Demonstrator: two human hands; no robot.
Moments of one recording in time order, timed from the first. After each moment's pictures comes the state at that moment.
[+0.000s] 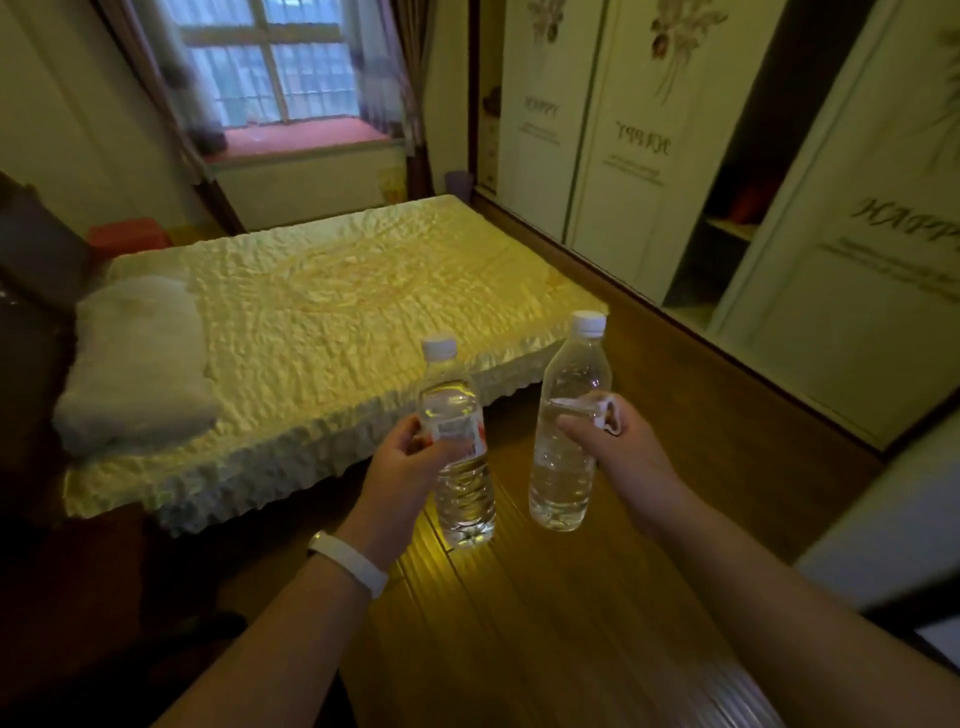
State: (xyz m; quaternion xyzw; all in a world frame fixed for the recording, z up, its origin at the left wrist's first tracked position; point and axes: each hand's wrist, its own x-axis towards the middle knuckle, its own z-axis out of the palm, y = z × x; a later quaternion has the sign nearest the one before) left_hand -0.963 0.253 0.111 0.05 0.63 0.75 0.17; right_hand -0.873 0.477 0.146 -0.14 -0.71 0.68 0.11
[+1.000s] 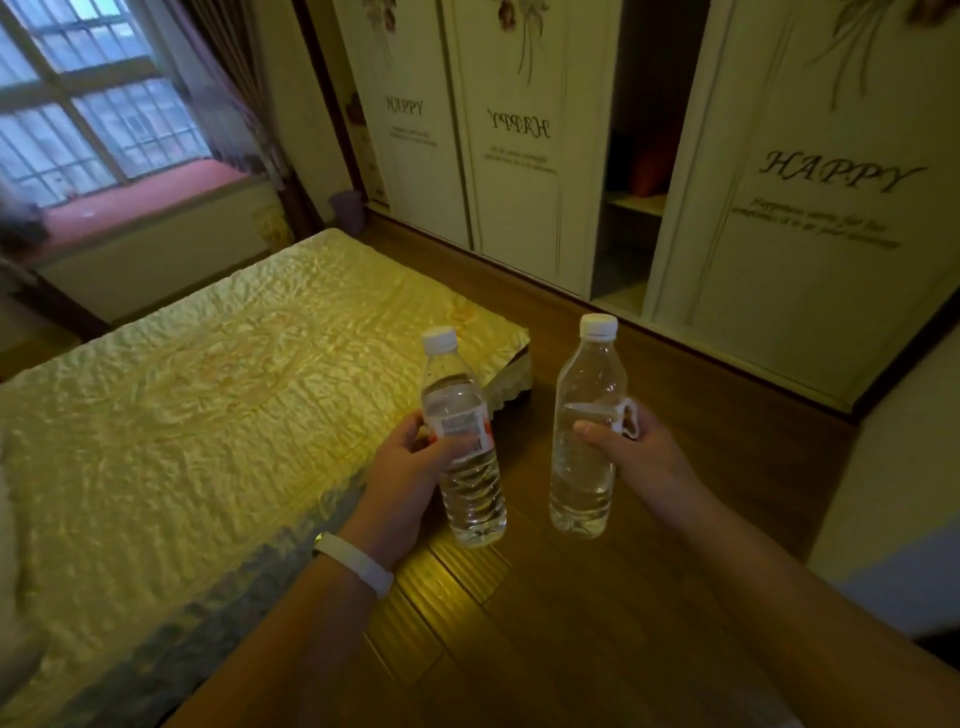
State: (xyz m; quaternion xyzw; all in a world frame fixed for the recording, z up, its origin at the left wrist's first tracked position) left_hand -1.216 0.613 0.122 0.13 0.64 0.71 0.27; right_hand -1.064 0.817 0.130 -0.24 -0.65 0.70 0.19
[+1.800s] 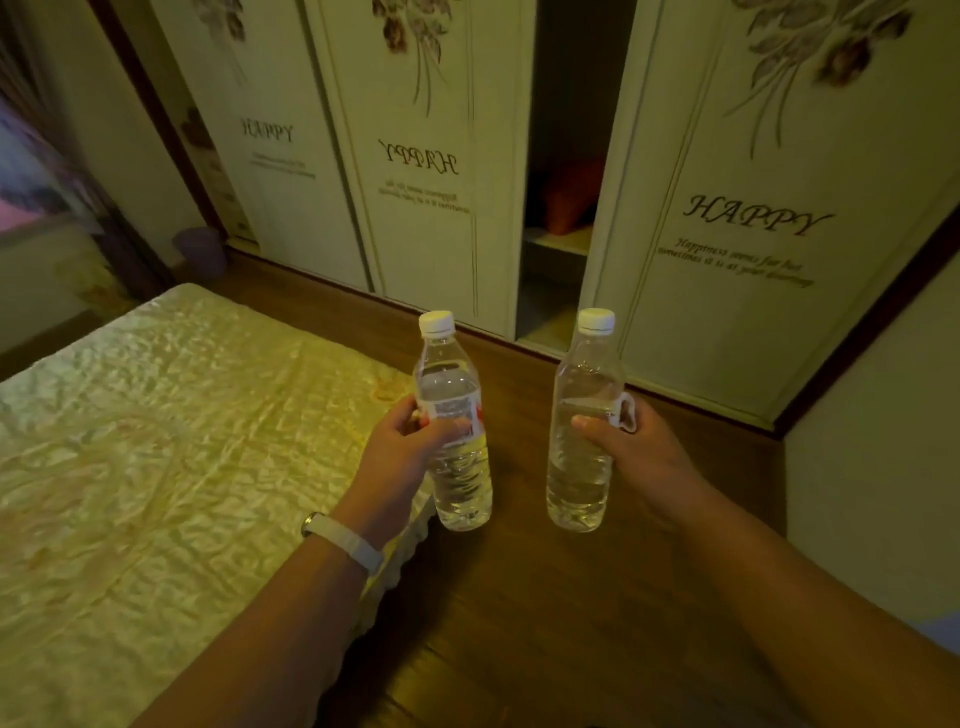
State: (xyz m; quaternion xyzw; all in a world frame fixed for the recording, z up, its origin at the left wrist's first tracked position) left_hand -1.542 0.793 0.132 0.24 0.59 0.68 0.37; right_hand -1.340 0.950 0.134 -0.36 -0.62 0.64 0.26
